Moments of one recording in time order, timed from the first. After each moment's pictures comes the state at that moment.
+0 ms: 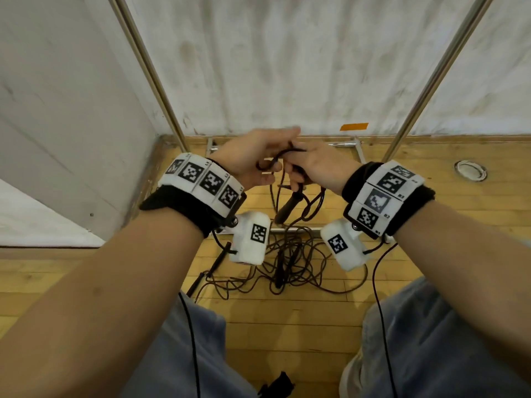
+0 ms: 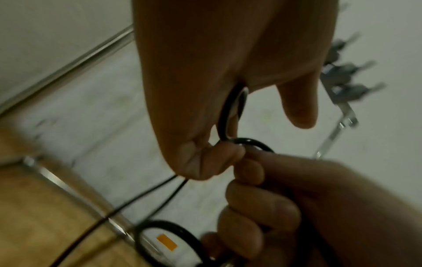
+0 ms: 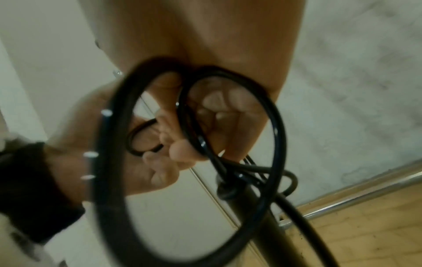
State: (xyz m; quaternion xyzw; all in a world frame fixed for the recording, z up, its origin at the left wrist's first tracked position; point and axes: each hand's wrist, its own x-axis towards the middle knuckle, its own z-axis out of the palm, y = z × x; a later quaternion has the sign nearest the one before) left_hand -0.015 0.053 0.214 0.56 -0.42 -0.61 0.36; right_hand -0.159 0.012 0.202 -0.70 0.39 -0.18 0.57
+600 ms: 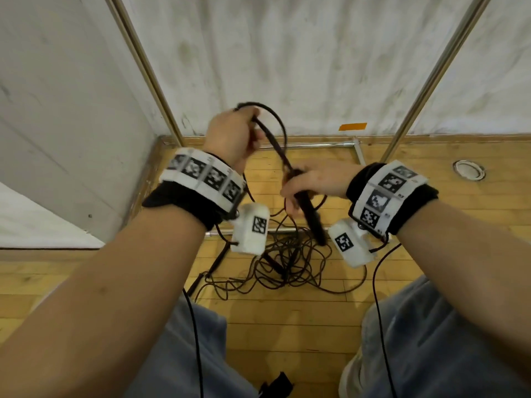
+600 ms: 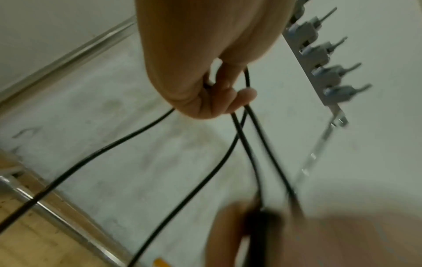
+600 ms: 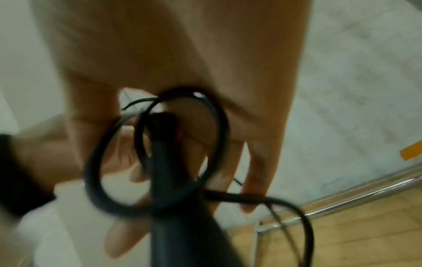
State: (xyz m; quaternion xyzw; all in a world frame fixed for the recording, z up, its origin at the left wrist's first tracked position) left_hand -0.011 0.032 0.221 0.58 -0.23 -0.46 0.63; right_hand -0.175 0.007 0.197 -0.78 0.36 0.04 0.51
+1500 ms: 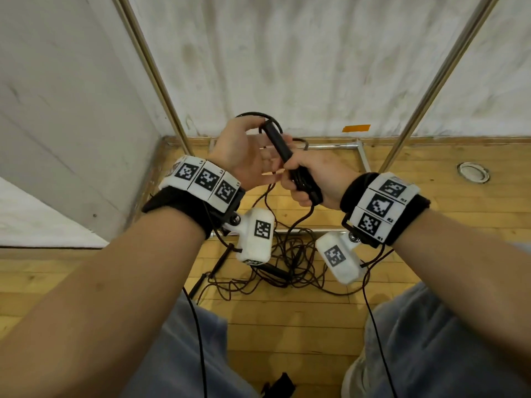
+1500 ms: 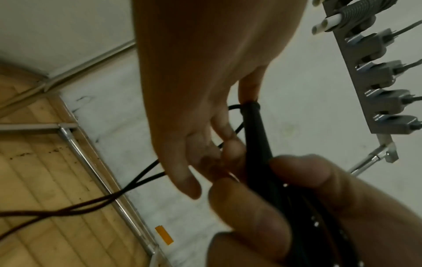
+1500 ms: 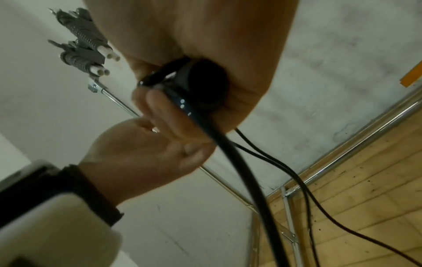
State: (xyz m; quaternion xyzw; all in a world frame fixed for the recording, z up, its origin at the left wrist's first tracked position) left_hand -0.005 0.052 0.219 0.49 -0.22 -0.70 0.47; right_hand -0.158 0.026 0.198 -0.56 0.34 -0.17 0.74
